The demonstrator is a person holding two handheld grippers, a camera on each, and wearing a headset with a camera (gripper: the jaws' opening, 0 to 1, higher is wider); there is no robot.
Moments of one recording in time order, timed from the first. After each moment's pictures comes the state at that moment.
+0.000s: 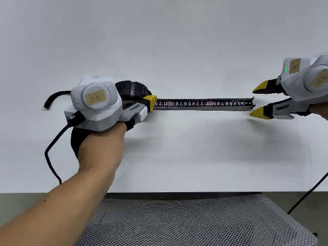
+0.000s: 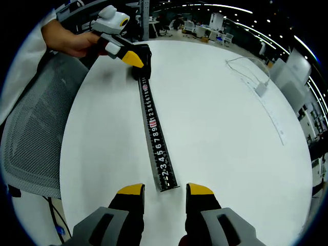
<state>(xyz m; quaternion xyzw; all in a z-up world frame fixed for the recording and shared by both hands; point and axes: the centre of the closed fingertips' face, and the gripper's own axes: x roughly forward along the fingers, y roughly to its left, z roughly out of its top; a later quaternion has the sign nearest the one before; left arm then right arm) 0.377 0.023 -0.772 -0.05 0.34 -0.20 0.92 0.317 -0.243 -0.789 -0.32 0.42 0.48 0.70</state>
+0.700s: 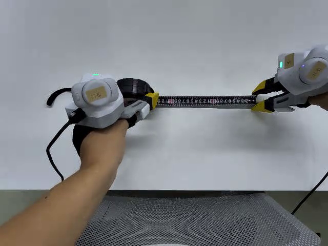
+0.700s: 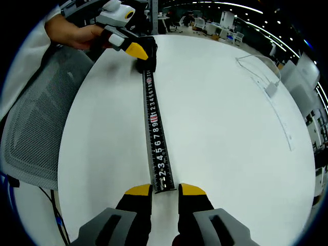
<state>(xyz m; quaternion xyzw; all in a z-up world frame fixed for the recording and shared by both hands) 0.378 0.023 -0.773 -0.05 0.35 -0.20 0.91 0.322 -0.243 -0.800 -0.33 0.43 0.51 0.67</state>
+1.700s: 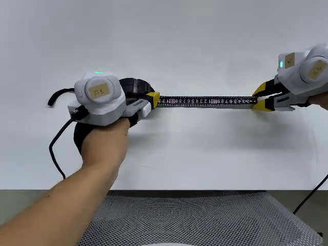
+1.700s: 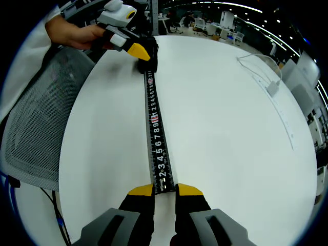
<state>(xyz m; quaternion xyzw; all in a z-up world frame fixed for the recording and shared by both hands) 0.379 0.025 -0.775 -0.04 0.36 -0.19 0.91 0.321 -0.240 -0.804 -0.32 0.43 0.51 0.67</state>
